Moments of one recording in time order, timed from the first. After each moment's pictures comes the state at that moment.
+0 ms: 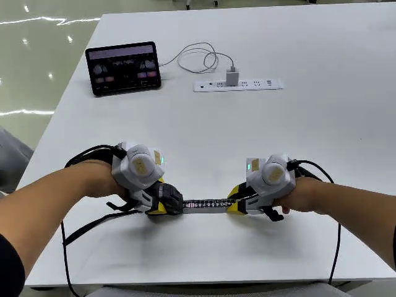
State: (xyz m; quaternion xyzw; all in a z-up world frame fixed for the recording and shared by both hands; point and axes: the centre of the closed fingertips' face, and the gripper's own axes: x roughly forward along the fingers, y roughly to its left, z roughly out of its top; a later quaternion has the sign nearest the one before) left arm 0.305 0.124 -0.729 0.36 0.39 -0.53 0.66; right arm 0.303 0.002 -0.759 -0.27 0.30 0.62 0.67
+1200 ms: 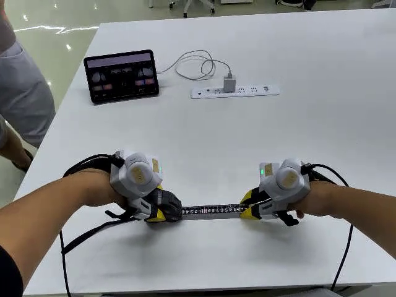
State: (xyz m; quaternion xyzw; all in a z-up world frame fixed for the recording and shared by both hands) left arm 0.305 0.124 -0.729 0.36 0.38 -0.53 0.67; right arm 0.307 -0.035 -0.759 -0.28 0.31 0.61 0.67
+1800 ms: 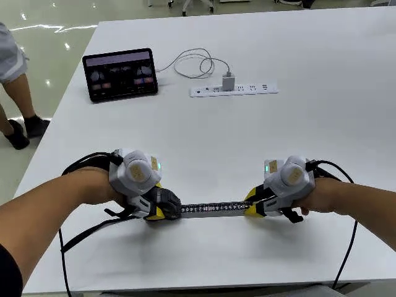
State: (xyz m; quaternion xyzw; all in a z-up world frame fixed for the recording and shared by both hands) left arm 0.304 0.124 -0.729 0.36 0.38 -0.53 0.67; right arm 0.307 -0.046 -0.758 -0.28 0.31 0.61 0.67
